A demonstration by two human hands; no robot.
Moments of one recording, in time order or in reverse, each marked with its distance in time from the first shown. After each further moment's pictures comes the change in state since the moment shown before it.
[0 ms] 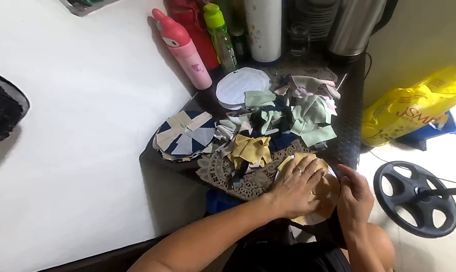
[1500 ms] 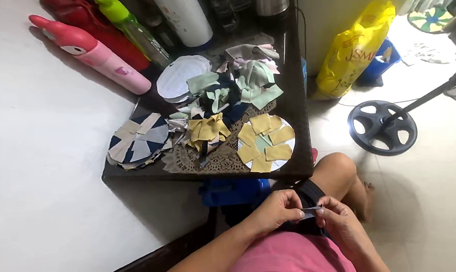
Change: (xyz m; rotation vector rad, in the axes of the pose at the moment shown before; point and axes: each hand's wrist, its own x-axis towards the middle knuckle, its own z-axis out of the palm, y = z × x) left_hand -0.090 0.073 0.065 -1.271 -0.359 -0.299; right_hand -0.174 -0.011 -0.110 0.949 -0.218 0.928
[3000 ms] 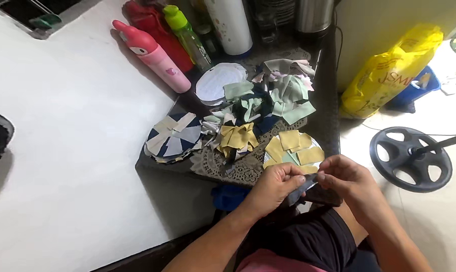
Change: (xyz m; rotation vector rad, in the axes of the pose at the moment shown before) left_hand -0.011 0.083 -0.055 0.007 0.356 0.350; right_hand 0.091 -0.104 0.097 -0.555 -0.231 -0.364
